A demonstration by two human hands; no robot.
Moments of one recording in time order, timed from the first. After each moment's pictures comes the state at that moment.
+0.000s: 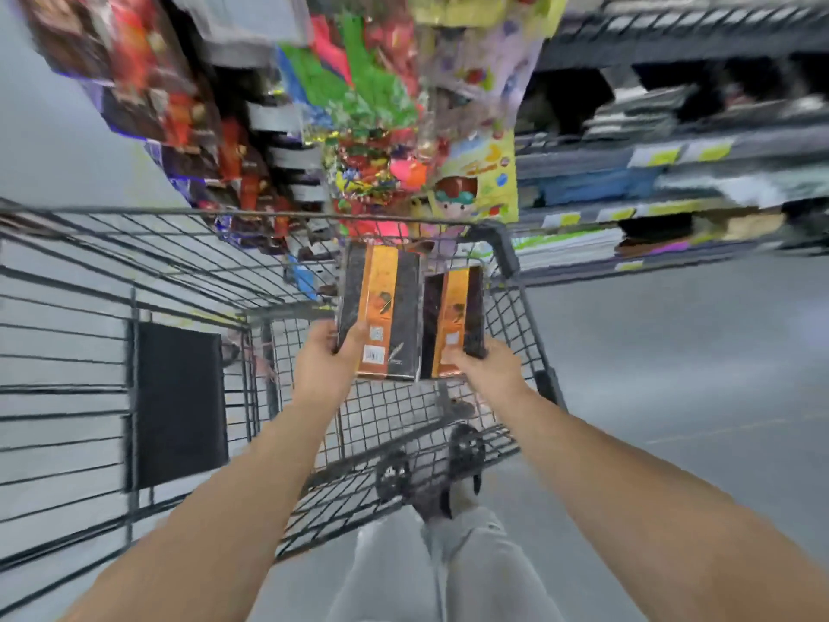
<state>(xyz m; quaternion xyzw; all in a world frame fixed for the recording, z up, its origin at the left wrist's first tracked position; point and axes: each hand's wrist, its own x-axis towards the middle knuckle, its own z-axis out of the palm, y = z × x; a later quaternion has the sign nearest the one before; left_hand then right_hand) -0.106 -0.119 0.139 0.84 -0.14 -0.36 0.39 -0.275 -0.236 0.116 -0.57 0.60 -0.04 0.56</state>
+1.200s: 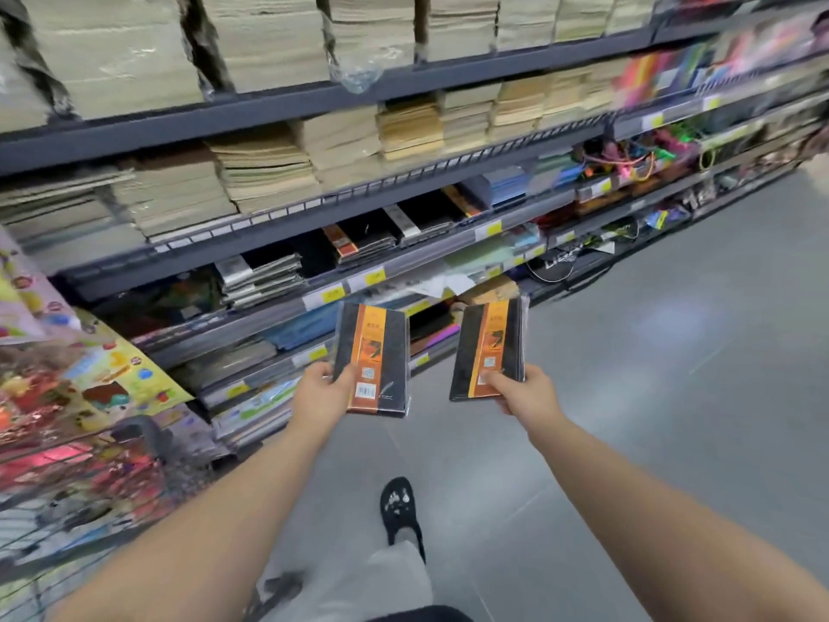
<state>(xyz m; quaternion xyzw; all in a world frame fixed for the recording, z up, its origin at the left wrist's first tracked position) -0.462 -0.453 0.207 0.78 -0.29 -0.40 0.39 -0.717 -0.500 0.221 -0.41 0.68 -0.33 0.51</state>
